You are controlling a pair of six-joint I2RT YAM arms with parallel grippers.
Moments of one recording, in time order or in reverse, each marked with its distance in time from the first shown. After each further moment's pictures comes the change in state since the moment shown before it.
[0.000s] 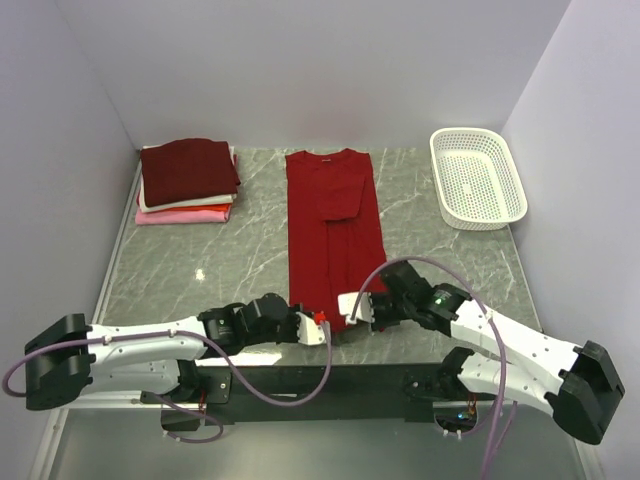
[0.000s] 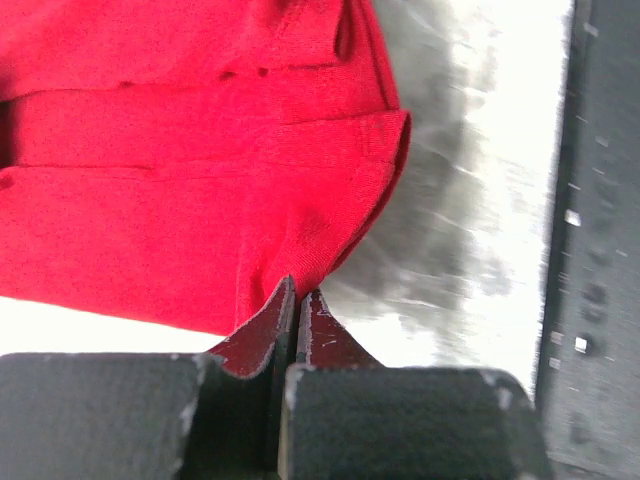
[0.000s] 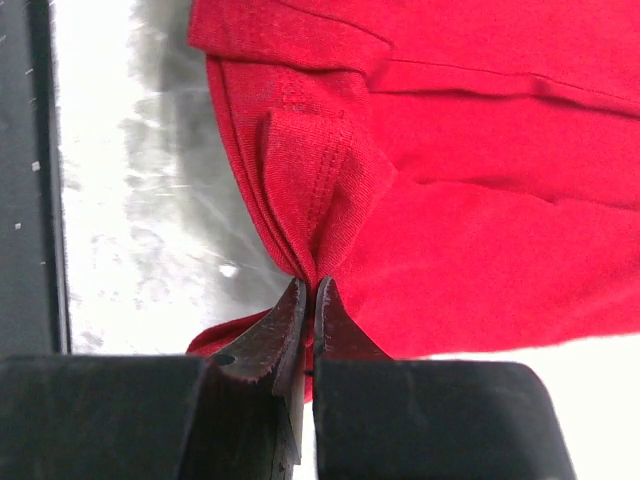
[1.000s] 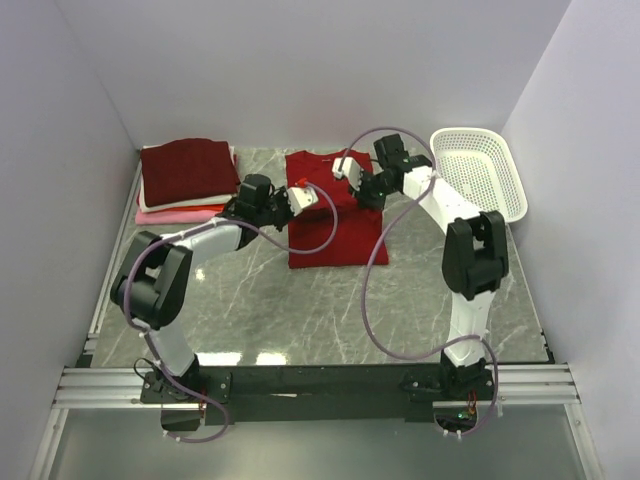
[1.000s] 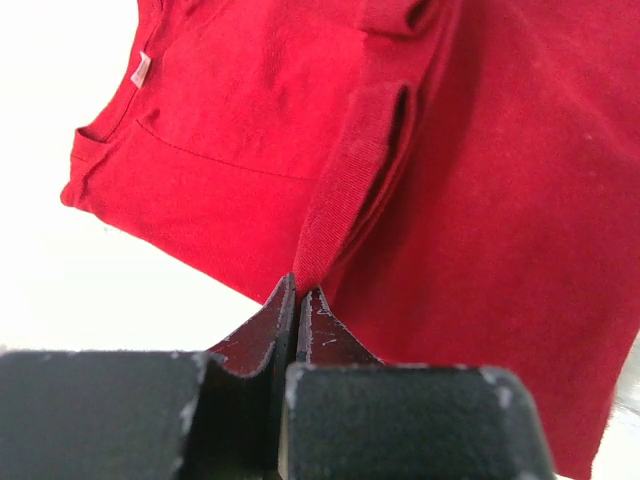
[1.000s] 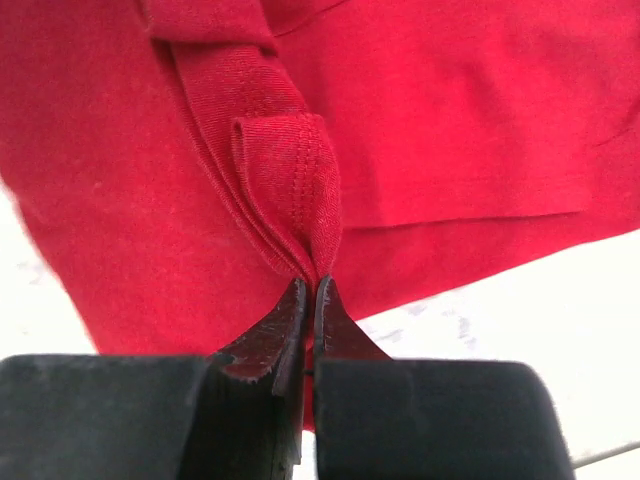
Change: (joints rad) left arm 0.751 0.666 0.607 0.191 0.422 0.134; right arm -0.515 0.996 1.083 -0.180 -0.188 -0.079
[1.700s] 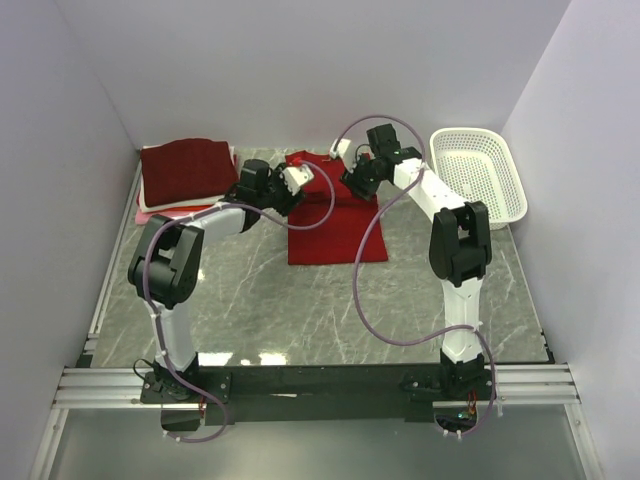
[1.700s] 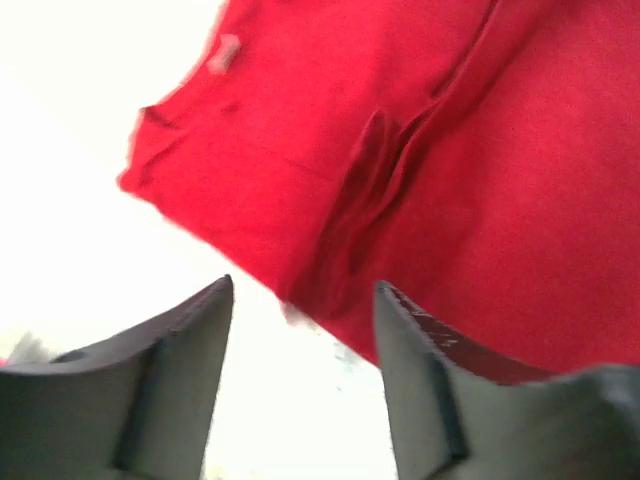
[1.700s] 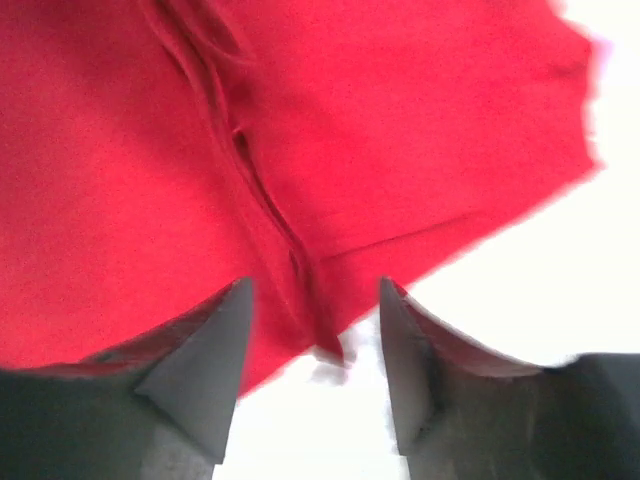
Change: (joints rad) left arm 0.077 0.198 0.201 0.019 -0.002 -0.051; right arm -0.008 0.202 0.248 0.029 0.091 0.136
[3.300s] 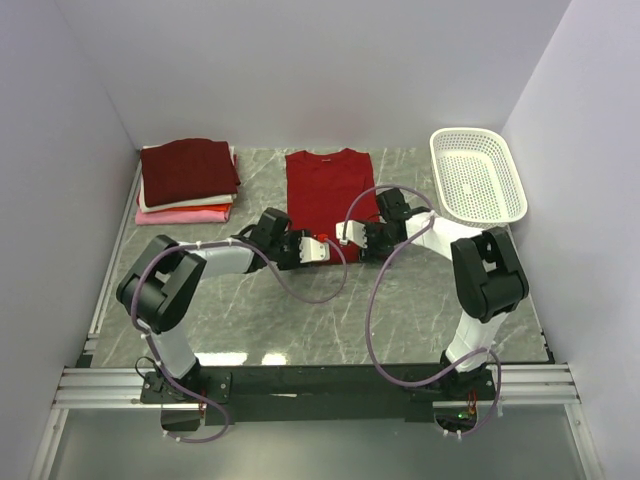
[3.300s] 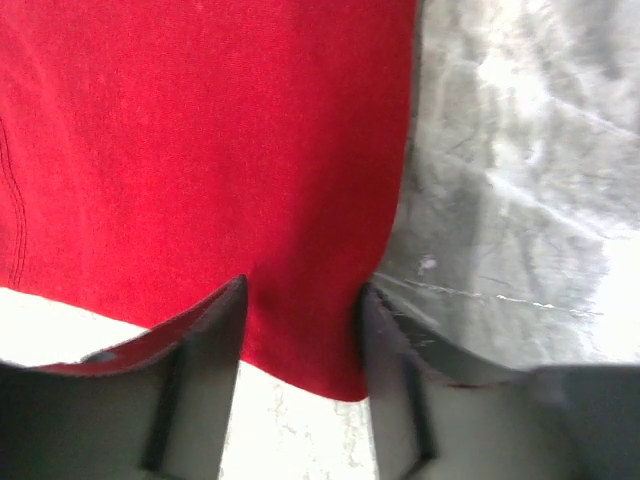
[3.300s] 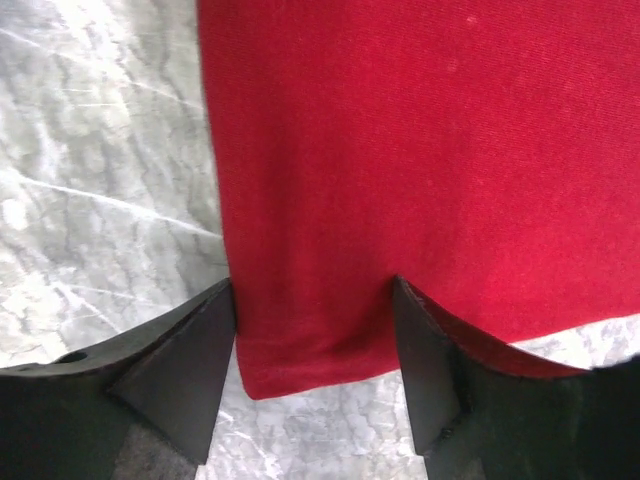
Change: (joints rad) left arm -0.195 -0.168 -0.346 -0.150 -0.045 0.351; right arm 0.049 -0.366 -0.791 0.231 -0.013 -0.409
